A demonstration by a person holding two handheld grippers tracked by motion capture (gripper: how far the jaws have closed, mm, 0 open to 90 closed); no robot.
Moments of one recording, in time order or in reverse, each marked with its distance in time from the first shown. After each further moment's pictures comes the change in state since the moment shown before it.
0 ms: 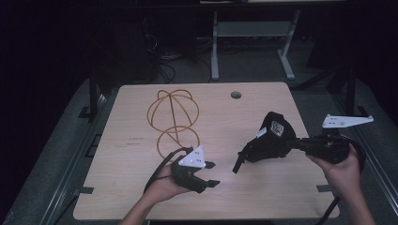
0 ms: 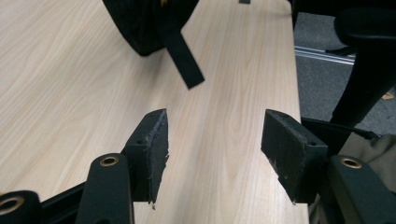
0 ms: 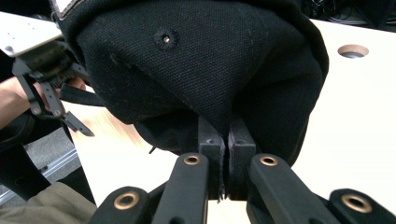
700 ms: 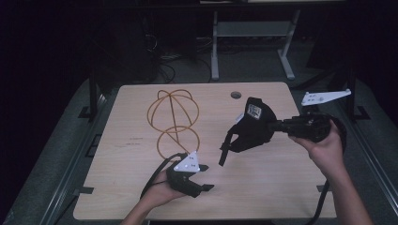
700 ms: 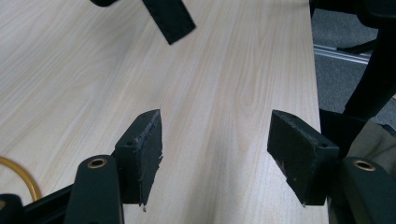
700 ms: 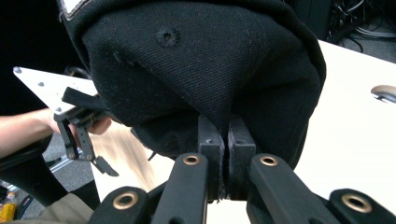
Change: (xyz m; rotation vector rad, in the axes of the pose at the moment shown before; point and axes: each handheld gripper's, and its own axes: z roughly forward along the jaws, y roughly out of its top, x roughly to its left) left arm 0.002 -0.026 0.004 -0.001 0.032 -0.022; right arm 0.017 0.066 0.030 0.028 0.072 -0.066
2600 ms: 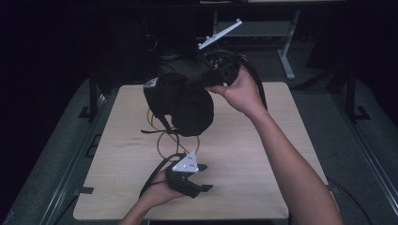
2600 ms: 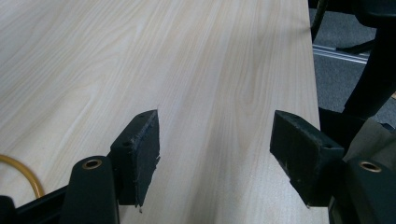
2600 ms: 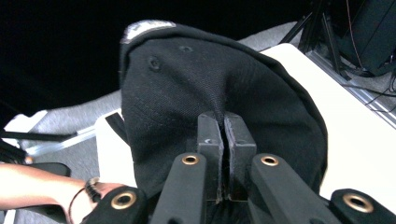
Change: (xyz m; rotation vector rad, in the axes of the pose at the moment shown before) left arm 0.001 -0.001 -0.002 0.011 -0.013 0.005; right arm 0.074 0.186 0.143 0.168 0.106 -0.183
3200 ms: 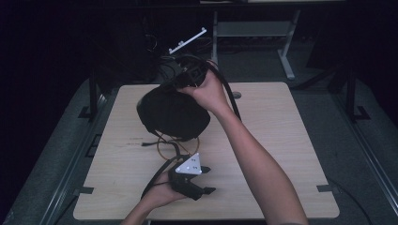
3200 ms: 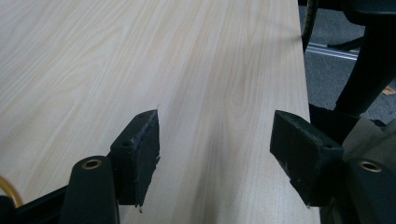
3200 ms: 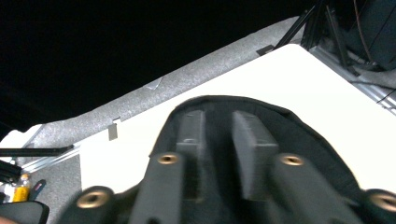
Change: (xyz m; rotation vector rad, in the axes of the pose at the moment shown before) left arm -0.005 0.002 0.008 0.006 -0.025 0.019; right arm -0.012 0.018 0.077 -0.001 0.000 0.046
